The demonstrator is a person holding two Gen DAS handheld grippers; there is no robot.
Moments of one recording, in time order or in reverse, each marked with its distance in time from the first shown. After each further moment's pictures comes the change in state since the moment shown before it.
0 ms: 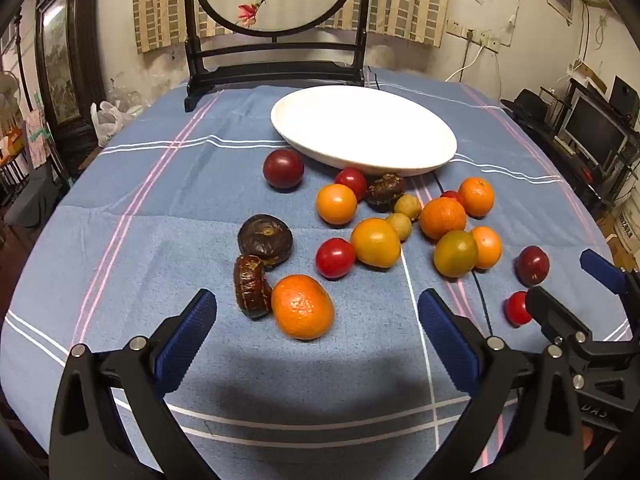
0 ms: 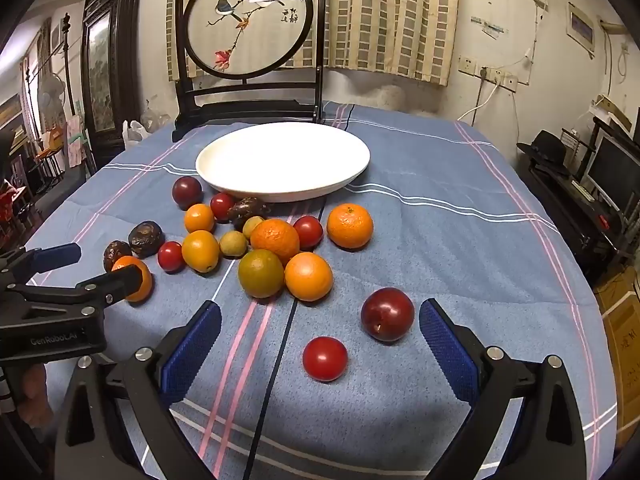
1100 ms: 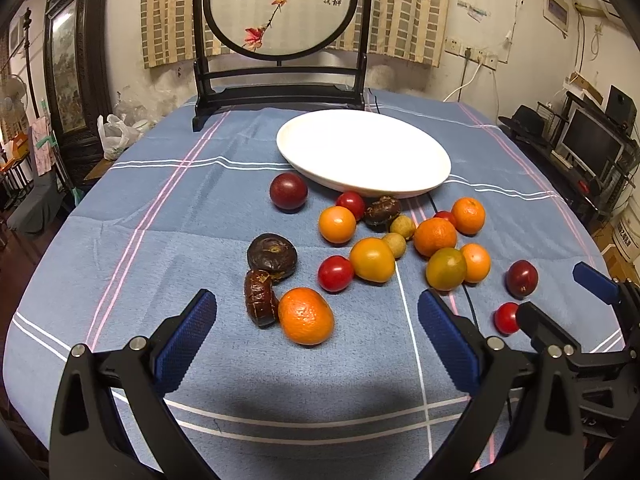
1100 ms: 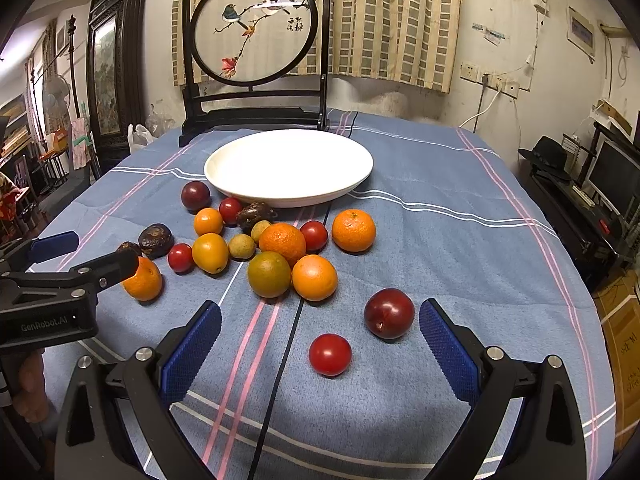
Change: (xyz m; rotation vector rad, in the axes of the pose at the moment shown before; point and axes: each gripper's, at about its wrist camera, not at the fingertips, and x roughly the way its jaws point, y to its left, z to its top) left arm -0.021 -0.001 -0.001 0.001 -0.078 0.018; right arm -0.015 0.005 -0.002 0.005 -0.022 0.001
